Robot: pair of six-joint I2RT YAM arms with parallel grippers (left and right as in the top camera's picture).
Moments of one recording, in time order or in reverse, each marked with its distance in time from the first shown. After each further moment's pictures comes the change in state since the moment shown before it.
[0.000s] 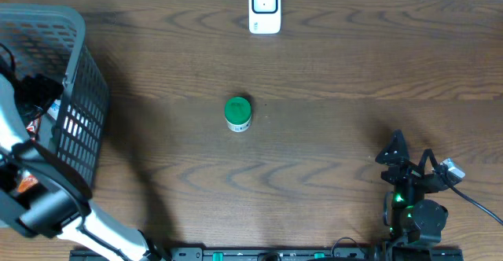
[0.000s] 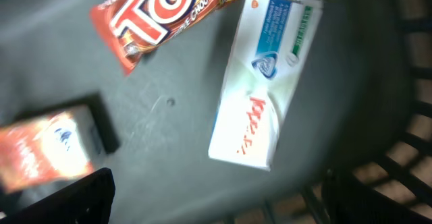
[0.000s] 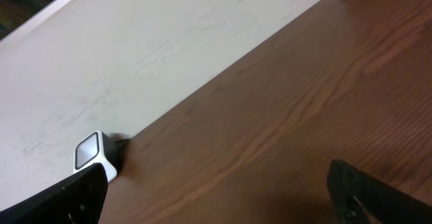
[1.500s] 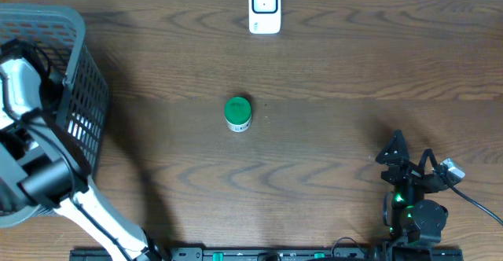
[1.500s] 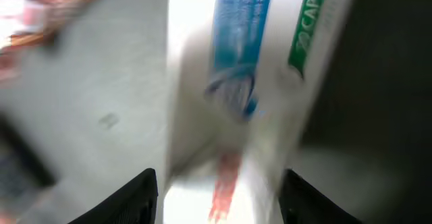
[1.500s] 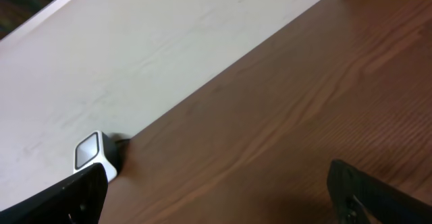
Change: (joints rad) left arm -0.078 0.150 0.010 -0.006 -0.053 0.002; right arm 0.000 0.000 0.000 0.000 0.000 0.000
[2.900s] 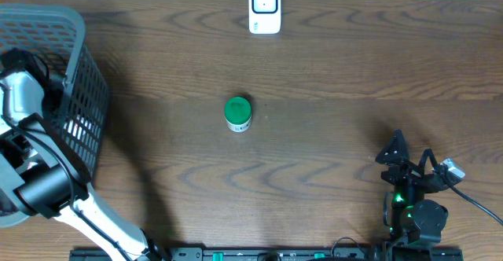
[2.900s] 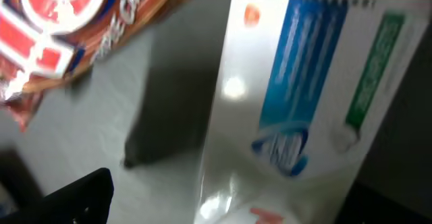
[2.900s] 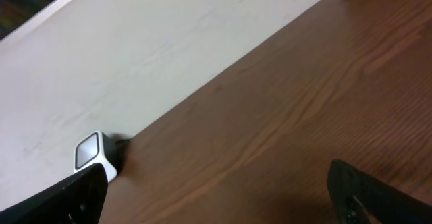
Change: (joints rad) left arm 0.021 -0.025 -0.162 0.228 -0.048 -0.003; right arm 0.000 0.000 0.000 0.000 0.000 0.000
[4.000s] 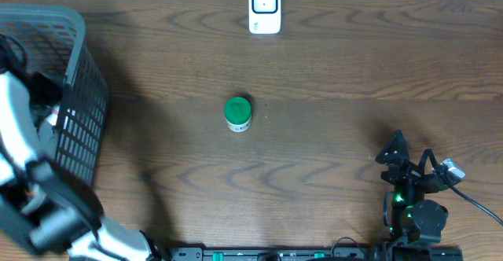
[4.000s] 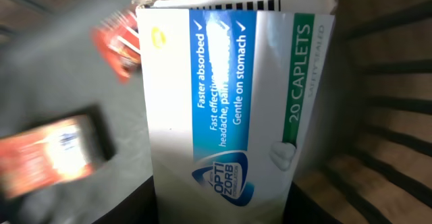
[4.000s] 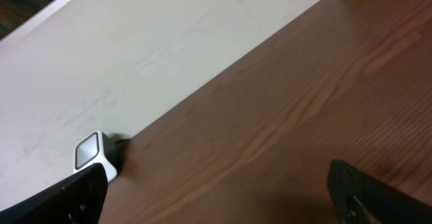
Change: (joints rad) left arm 0.000 -0.321 0.034 -0.117 0.048 -0.003; right arm 0.000 0.000 0.000 0.000 0.000 0.000
